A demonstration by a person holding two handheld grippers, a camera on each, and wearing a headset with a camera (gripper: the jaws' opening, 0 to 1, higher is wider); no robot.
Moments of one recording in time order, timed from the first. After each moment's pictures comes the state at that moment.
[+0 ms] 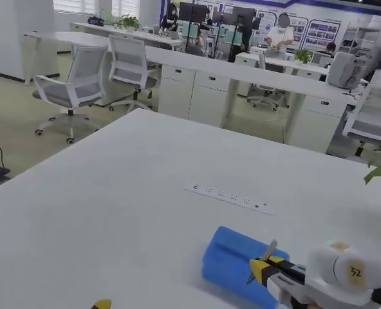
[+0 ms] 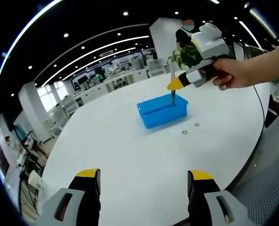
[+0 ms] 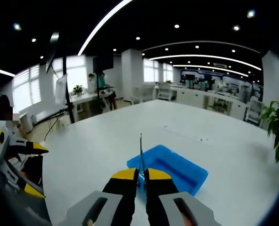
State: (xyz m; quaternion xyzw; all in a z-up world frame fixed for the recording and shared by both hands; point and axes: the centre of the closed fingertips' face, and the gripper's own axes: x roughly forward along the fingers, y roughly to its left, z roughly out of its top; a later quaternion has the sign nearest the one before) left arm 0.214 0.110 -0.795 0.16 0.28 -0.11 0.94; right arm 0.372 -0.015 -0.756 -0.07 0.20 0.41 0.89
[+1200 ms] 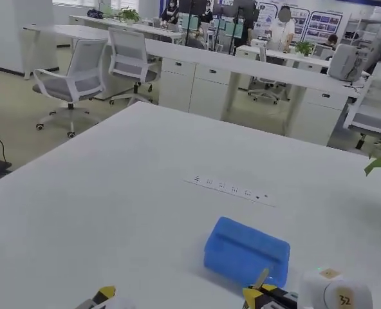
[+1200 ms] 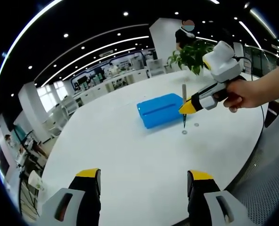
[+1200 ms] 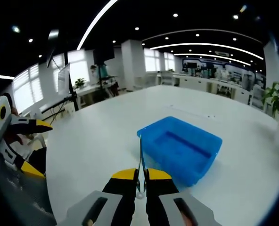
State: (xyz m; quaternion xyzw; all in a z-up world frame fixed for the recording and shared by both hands) left arm 0.214 0.110 -0.796 0.17 0.29 -0.11 0.94; right arm 0.341 -0.017 -0.816 -0.07 0.25 0.42 0.87
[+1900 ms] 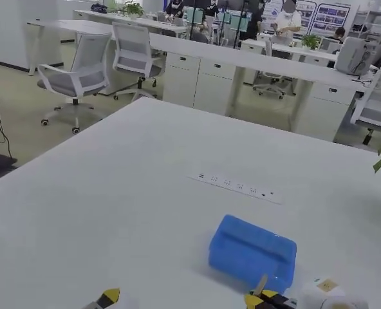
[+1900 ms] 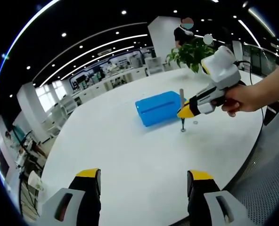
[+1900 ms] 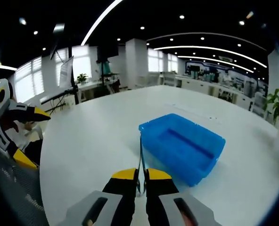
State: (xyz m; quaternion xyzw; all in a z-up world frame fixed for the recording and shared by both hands) left arm 0.213 0.108 -0.799 0.17 0.29 -0.11 0.93; right arm 0.336 -0.013 -0.830 -0.11 0.23 0.43 0.87
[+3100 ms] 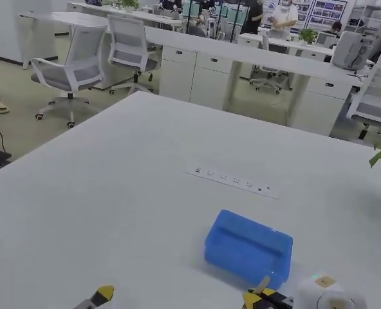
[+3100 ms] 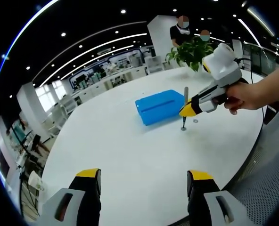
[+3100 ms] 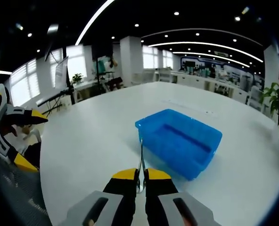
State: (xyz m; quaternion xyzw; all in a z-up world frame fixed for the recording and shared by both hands) left arm 0.212 0.109 -0.800 0.17 0.30 -0.11 0.93; right arm 0.338 -0.019 -0.832 -0.09 0.26 0.41 0.87
